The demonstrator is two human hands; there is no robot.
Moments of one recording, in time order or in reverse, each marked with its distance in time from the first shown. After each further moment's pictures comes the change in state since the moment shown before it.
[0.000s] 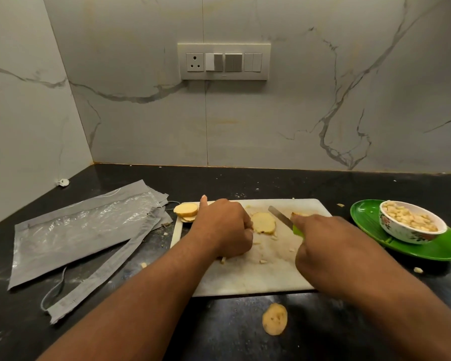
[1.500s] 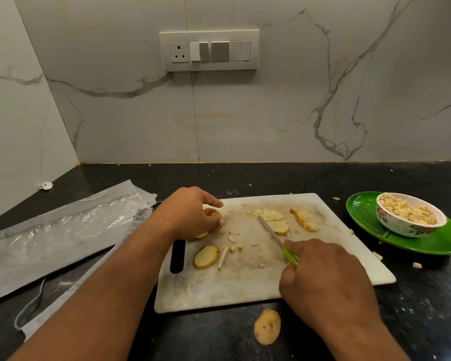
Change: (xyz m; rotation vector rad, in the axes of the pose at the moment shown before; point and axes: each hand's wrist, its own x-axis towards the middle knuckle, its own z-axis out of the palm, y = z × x) left_hand 0.004 -0.039 -0.032 -0.192 -0.059 -0.166; right_hand 0.000 0.010 0.068 0.121 0.199 0.192
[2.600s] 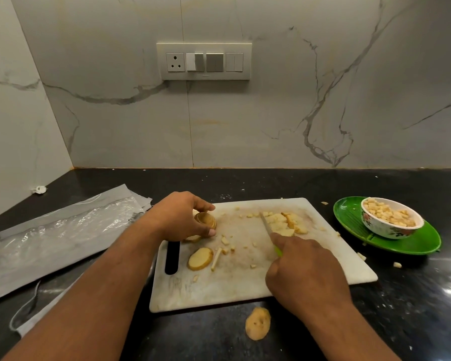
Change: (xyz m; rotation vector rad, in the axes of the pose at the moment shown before) left_hand -0.002 -0.007 -0.006 0.004 -0.086 0.035; right_hand 0.008 -0.002 0.001 0.028 -0.071 -0.047
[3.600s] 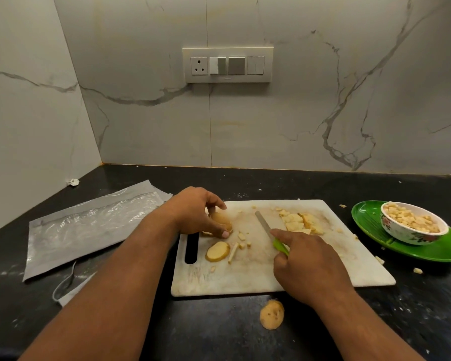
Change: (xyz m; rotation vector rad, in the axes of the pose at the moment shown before) left_hand -0.002 -0.014 -0.004 -0.010 0.019 0.020; right_hand 0.011 -0.004 0.003 0.099 -0.066 -0.066
